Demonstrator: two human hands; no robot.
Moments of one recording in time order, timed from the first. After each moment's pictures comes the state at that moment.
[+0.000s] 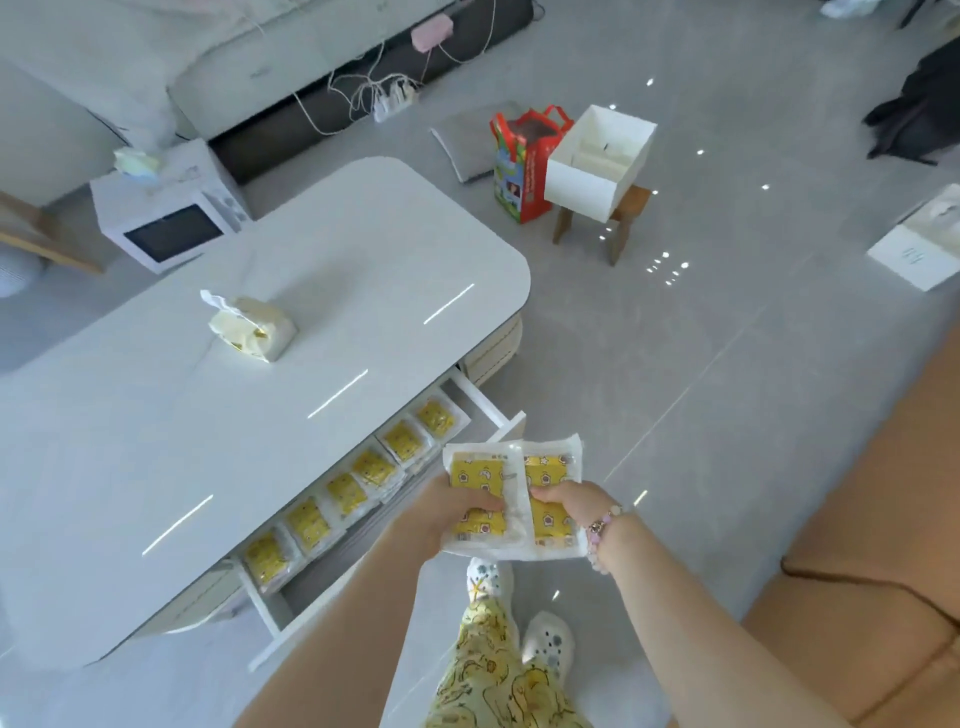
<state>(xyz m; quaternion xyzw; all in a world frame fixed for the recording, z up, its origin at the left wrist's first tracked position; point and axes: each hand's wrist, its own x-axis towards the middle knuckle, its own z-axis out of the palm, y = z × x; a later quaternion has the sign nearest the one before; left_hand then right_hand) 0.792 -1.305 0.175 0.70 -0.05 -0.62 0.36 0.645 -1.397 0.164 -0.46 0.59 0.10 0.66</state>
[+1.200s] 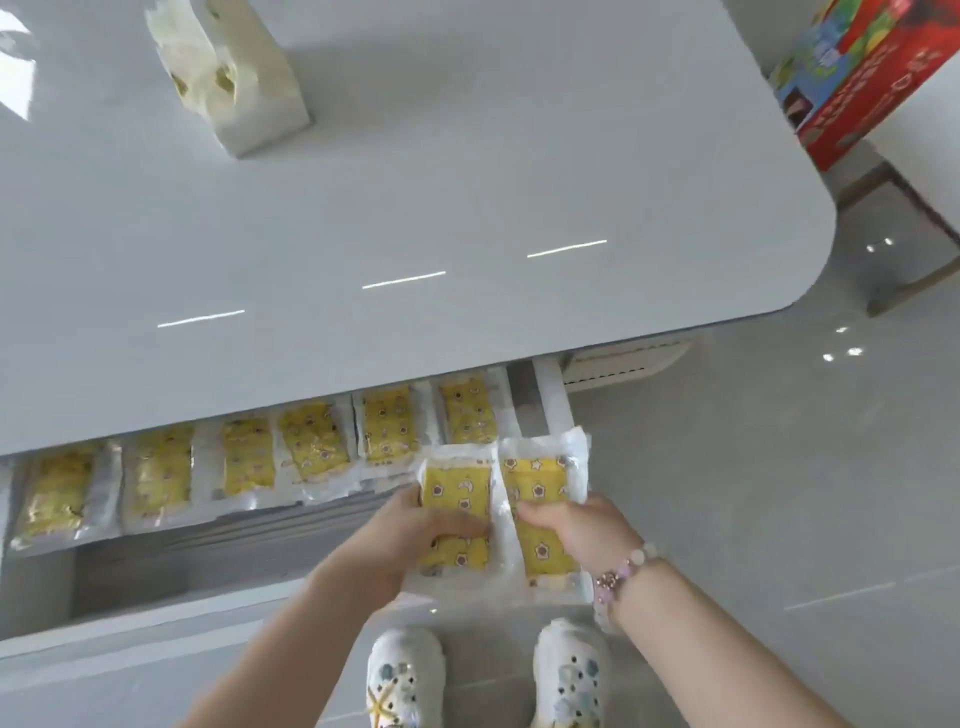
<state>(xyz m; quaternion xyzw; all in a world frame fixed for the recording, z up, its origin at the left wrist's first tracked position) 0.919 -1.393 -0.144 0.67 0.17 -0.55 0.47 0.837 -1.542 -0.132 -0.56 0.49 0.27 0.61</state>
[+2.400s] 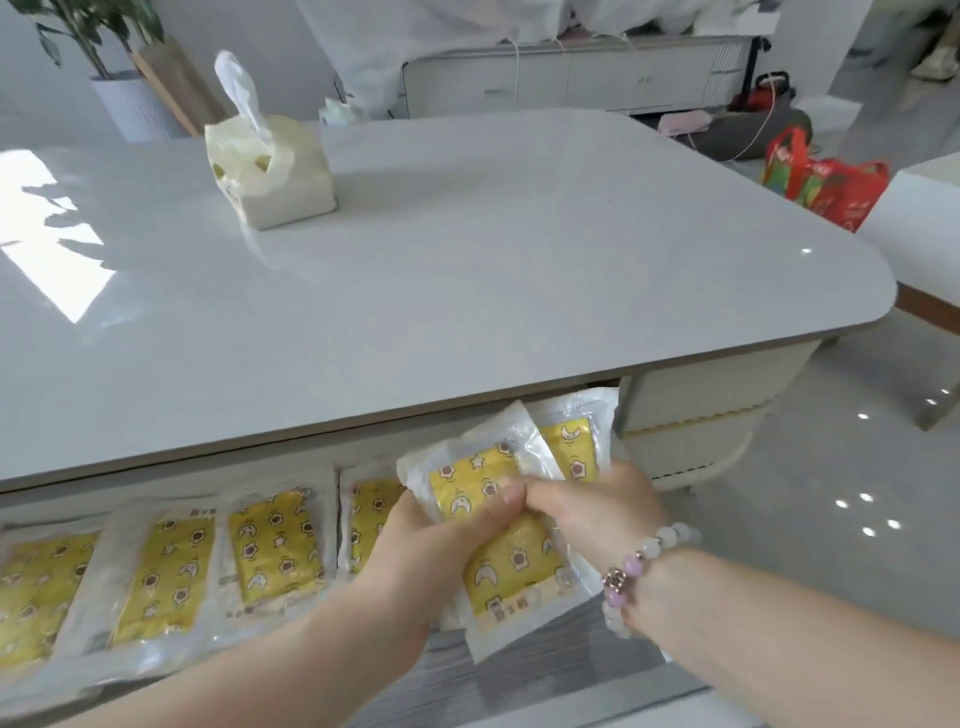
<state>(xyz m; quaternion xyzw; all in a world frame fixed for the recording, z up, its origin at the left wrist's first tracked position) 0.945 -1.396 -0.241 0.67 0.04 -0.40 0.63 0.893 -1.522 -0.227 -0.70 0.41 0.03 0.59</state>
